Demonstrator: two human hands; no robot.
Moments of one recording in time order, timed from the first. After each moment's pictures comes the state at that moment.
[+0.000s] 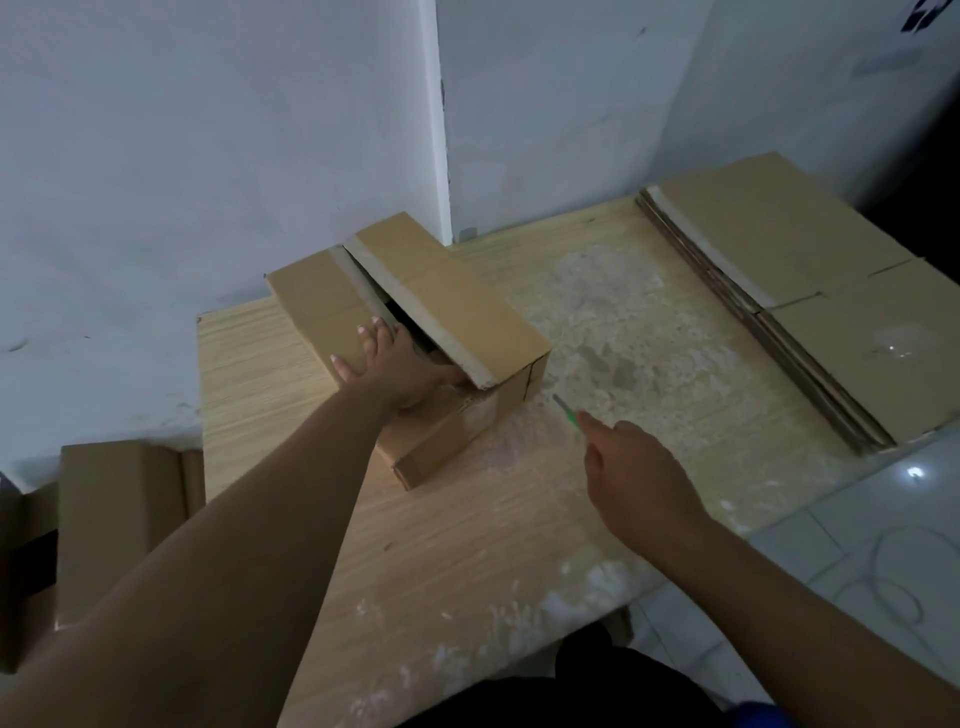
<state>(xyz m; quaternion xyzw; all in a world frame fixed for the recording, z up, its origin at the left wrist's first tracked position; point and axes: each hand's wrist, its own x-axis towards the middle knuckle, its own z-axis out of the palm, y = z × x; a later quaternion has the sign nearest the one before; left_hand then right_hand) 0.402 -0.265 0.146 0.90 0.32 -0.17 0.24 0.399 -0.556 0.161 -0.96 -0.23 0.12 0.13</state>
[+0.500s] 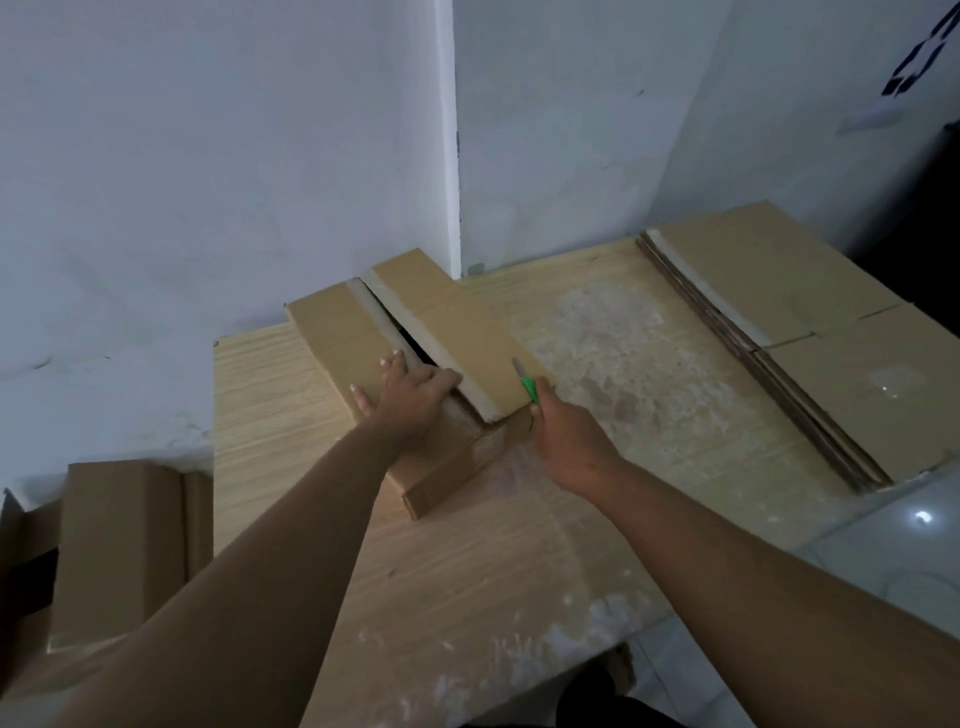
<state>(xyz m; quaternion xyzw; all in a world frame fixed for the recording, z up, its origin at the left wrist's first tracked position) 0.382 -0.281 0.157 0.87 0.30 -0.06 0.38 0.452 -0.476 0.148 -0.94 -0.22 0.17 0.21</state>
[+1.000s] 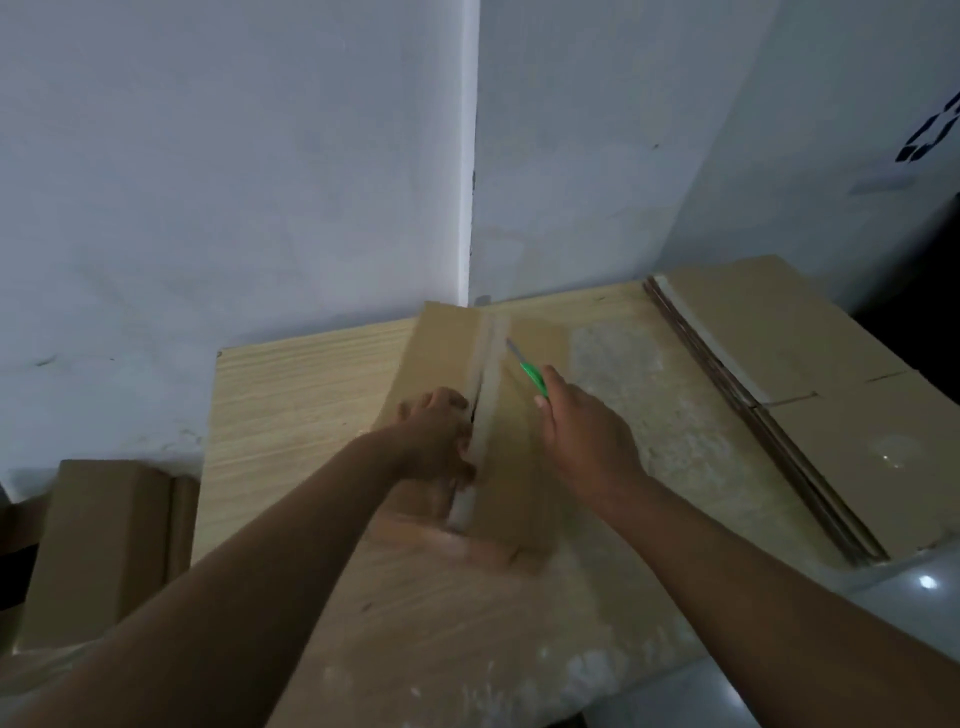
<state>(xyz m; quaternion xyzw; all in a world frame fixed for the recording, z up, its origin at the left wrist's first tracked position) 0.398 -0.292 0.182 0.96 0.09 -0.20 0.17 0.484 -0.481 0.182 -0.93 -0.33 -0.03 0.14</state>
